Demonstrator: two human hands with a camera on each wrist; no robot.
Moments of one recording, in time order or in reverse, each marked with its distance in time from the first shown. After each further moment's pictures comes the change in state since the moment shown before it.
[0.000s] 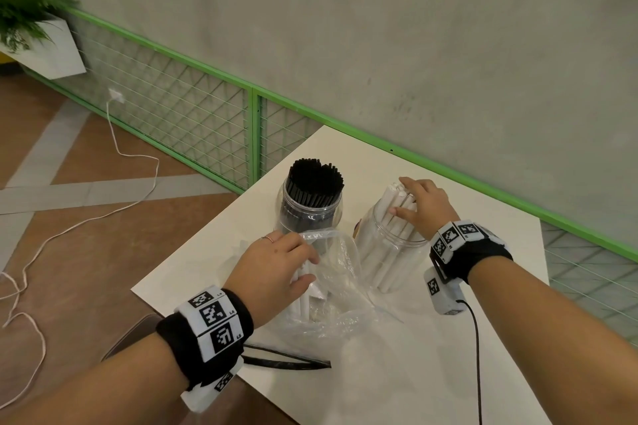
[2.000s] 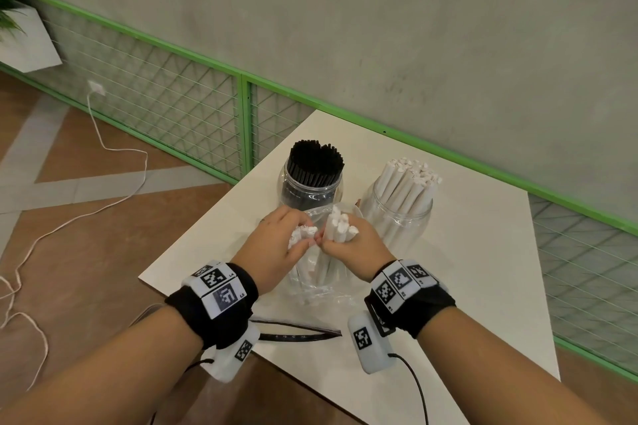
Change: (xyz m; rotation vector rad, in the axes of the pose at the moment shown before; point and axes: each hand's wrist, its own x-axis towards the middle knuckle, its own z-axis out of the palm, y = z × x) left_hand -0.004 -0.022 0.005 -0.329 -0.072 -0.156; right_hand -0.117 -0.121 0.056 0.790 -0.170 -0.133
